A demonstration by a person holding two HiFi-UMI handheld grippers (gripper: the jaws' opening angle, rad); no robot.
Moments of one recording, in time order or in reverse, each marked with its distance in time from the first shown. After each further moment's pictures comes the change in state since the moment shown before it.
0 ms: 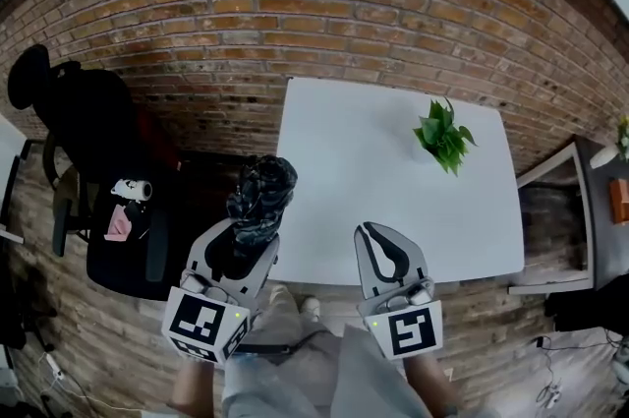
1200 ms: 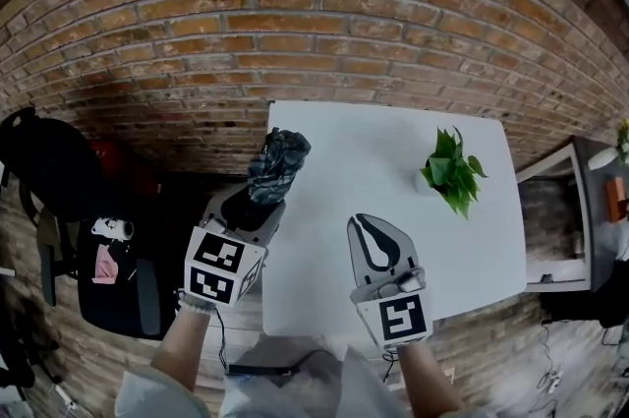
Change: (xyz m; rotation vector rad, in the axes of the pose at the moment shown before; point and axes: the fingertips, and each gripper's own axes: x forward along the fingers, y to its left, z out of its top) left arm 0.218 0.114 -0.031 0.055 0.220 -0.116; right arm 0.155 -0.078 -0.050 -0.021 0.100 -0.061
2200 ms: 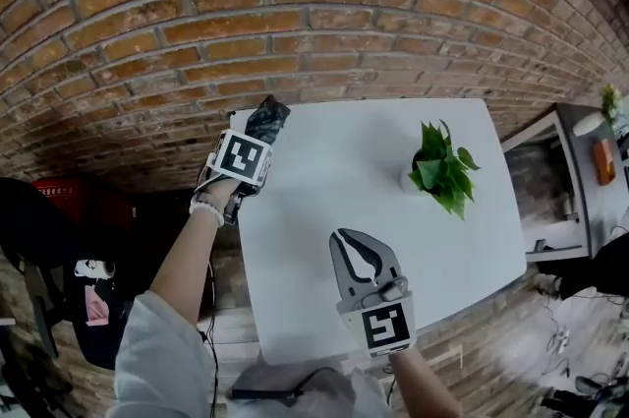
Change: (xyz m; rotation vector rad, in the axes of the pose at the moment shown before) left arm 0.237 0.096 -0.059 0.020 0.517 -0.017; right arm 0.043 -0.019 -0.070 0.015 0.170 -0.067
